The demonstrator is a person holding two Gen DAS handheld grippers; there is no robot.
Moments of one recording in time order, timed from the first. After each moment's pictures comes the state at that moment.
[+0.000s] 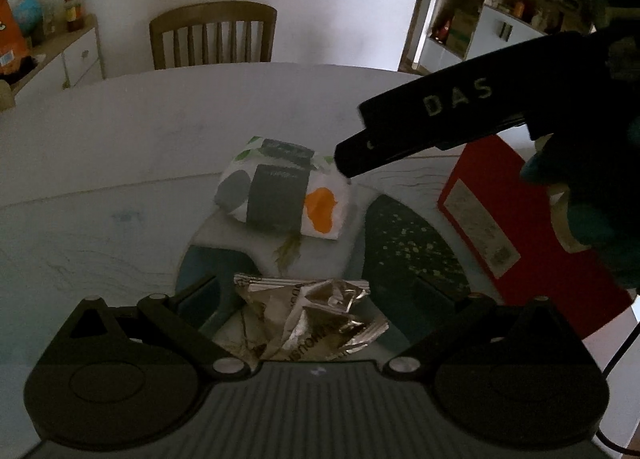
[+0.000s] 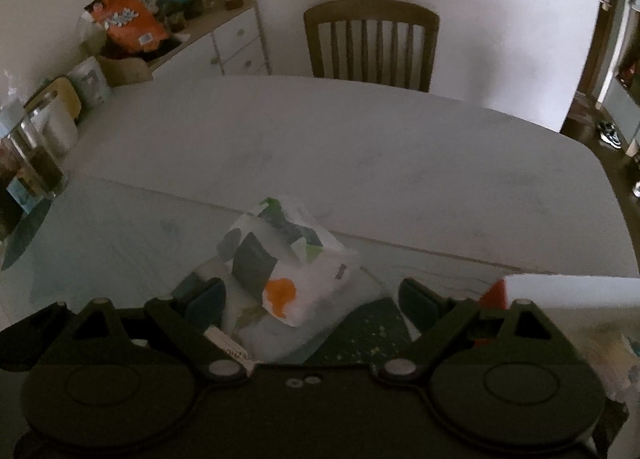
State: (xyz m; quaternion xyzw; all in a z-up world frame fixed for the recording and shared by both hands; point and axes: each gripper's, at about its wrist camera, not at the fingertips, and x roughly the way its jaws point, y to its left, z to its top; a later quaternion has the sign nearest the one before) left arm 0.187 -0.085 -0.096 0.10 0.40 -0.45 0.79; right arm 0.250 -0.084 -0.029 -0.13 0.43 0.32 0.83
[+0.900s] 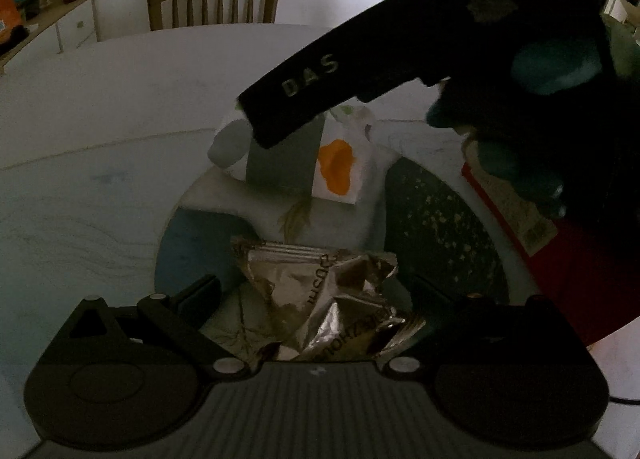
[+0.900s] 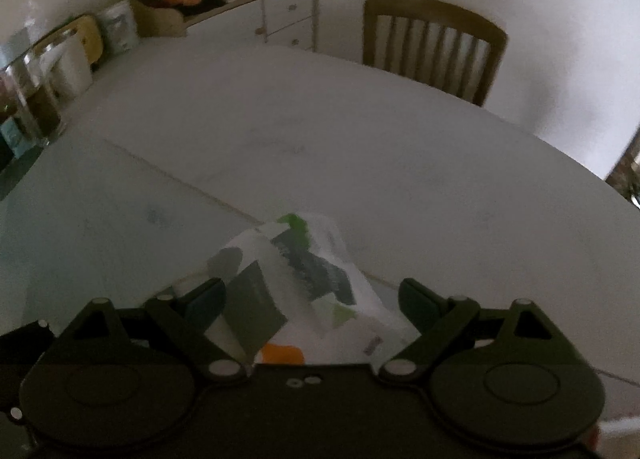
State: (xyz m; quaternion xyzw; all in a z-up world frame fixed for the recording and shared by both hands) left arm 0.197 -0.099 -0.140 0.11 0.43 -0.45 0.78; right arm 0.280 -0.019 -0.077 -0.23 0.39 0.41 0.79
